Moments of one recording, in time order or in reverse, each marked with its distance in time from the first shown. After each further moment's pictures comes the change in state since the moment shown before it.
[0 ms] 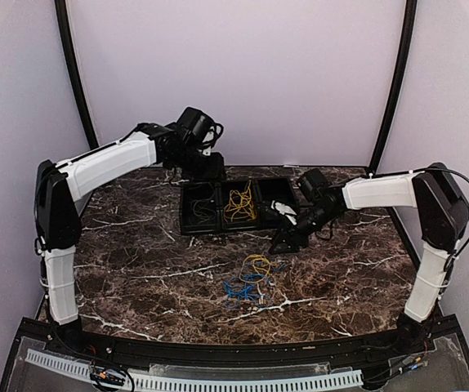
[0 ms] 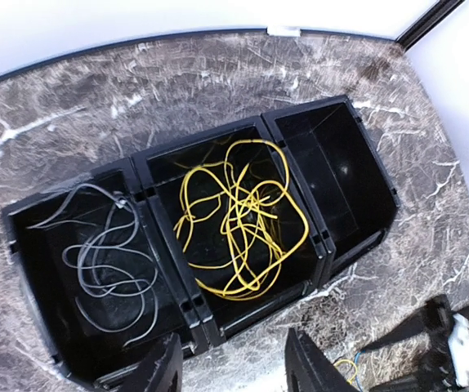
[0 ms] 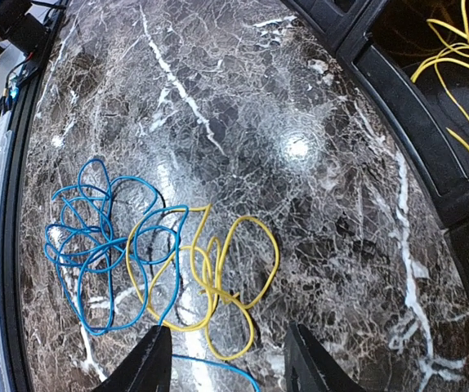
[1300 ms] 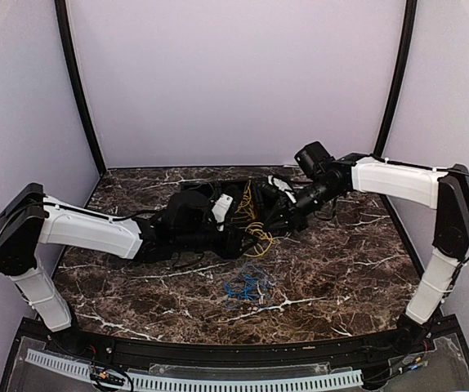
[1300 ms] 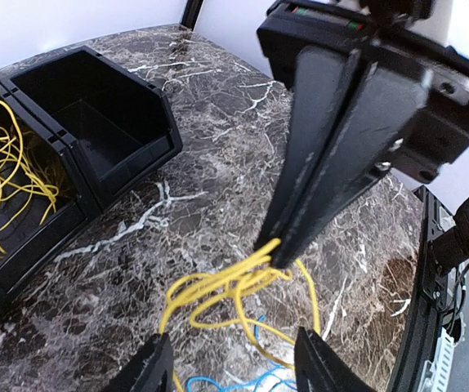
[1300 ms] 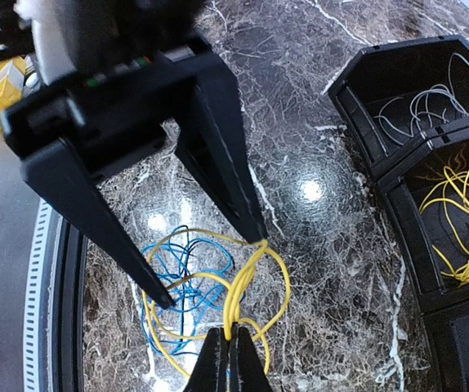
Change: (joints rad) left arm -0.283 -0.397 -1.012 1.022 0.136 0.109; right arm 0.045 -0.063 0.191 -0.192 -0.096 -0.041
